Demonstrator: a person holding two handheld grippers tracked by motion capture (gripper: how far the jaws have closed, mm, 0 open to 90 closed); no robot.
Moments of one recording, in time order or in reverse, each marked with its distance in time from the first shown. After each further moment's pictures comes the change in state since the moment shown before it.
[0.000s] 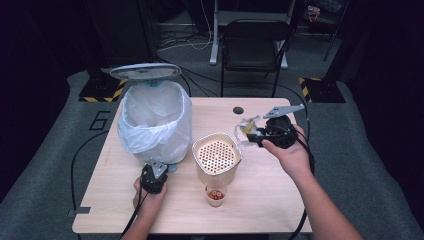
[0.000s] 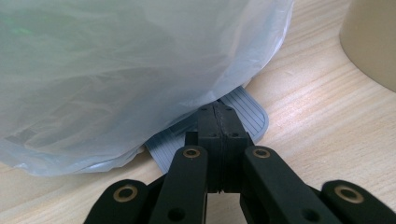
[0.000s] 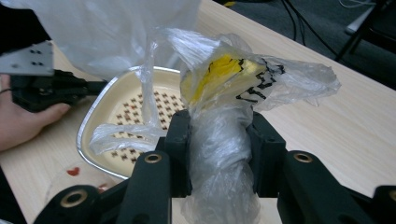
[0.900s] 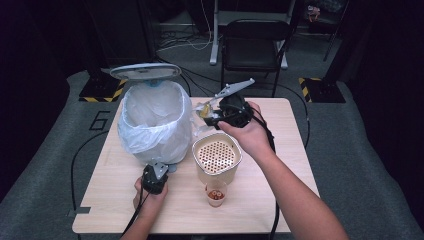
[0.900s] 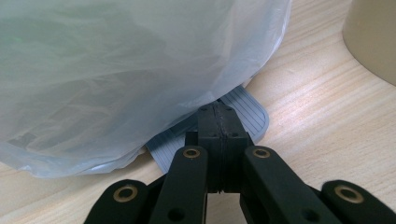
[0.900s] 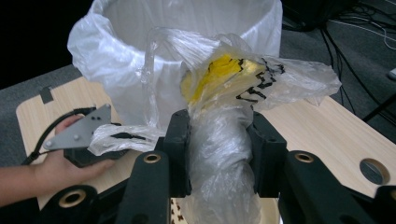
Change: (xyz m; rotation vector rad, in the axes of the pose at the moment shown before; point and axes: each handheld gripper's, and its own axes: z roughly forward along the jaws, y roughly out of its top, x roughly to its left) left arm 0.000 0.001 -0.001 0.003 0.031 0.047; right arm 0.057 0.092 0.045 -0.022 0.111 -0.124
